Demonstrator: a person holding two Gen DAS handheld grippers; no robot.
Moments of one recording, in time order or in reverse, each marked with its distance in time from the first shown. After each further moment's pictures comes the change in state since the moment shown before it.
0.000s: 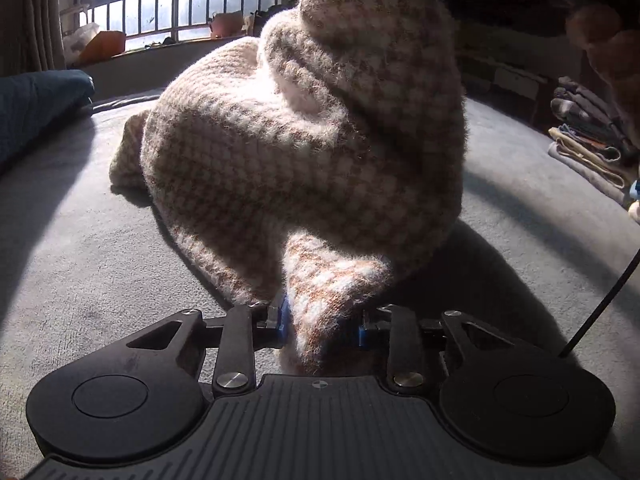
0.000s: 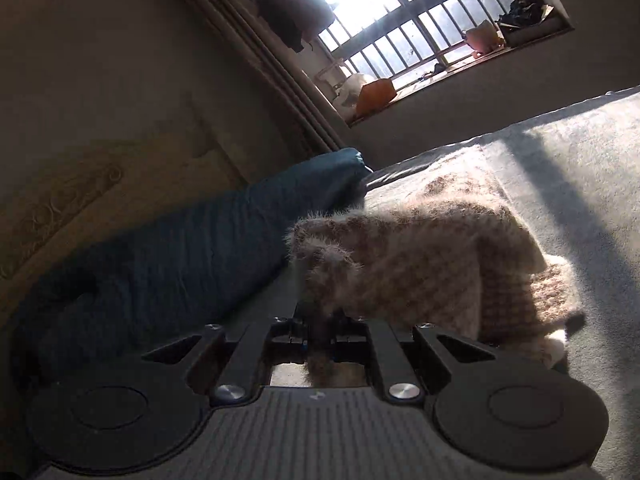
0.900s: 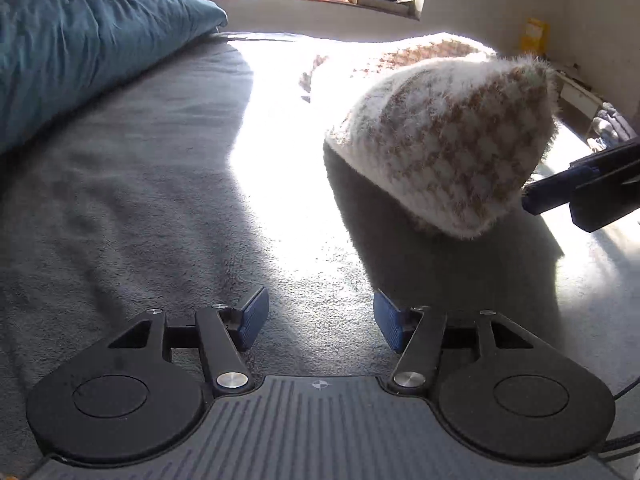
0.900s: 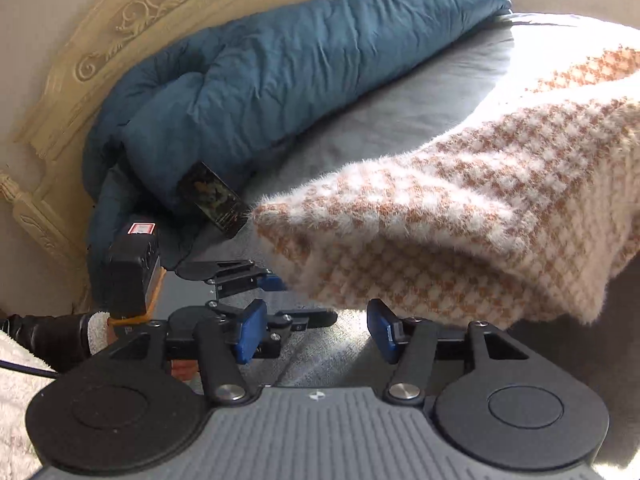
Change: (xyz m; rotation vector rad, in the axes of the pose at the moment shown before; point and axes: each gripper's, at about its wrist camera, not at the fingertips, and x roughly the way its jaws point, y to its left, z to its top) left arm -0.187 0.070 -0.086 -0.212 0.113 0.143; right arm -0.019 0.144 -0.139 -0.152 0.516 0.177
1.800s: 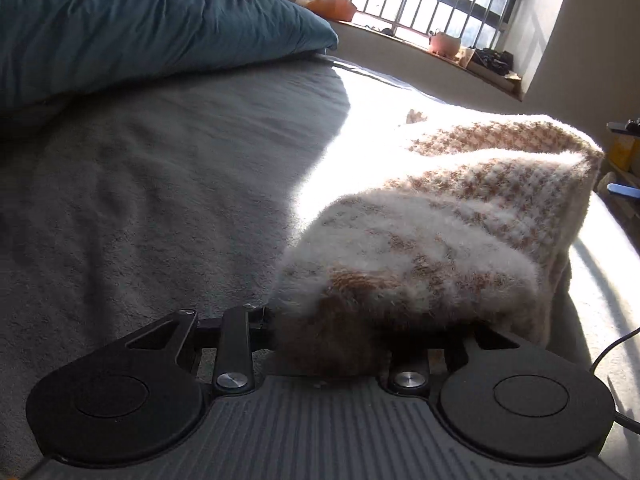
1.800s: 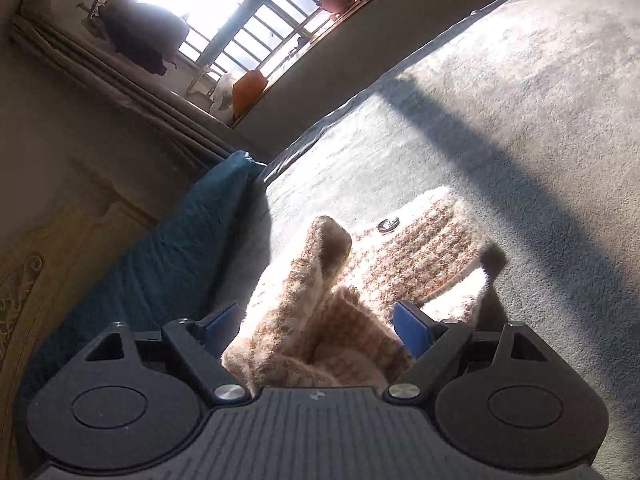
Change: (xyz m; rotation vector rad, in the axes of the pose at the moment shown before) left arm 0.043 0.019 0.017 -0.362 -0.113 0.193; right arm -0.093 -0.214 0.118 0.632 -0.497 -0.322
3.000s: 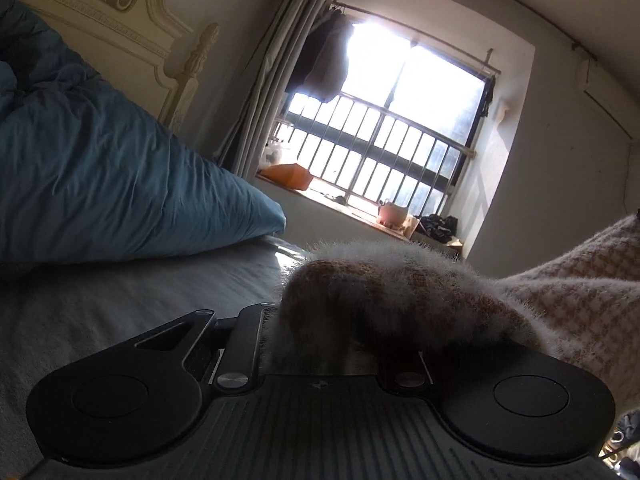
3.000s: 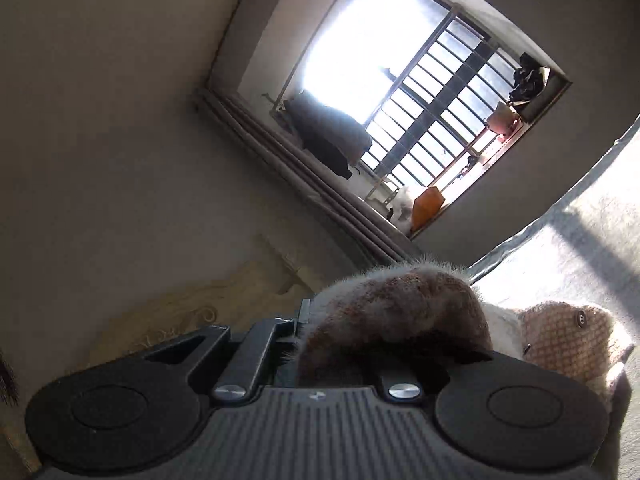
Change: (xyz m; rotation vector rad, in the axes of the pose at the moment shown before) left arm -0.128 -0.050 0.076 -0.043 -0.548 -0.192; right arm -0.202 0.108 -0.033 -0.188 -0.419 0.496
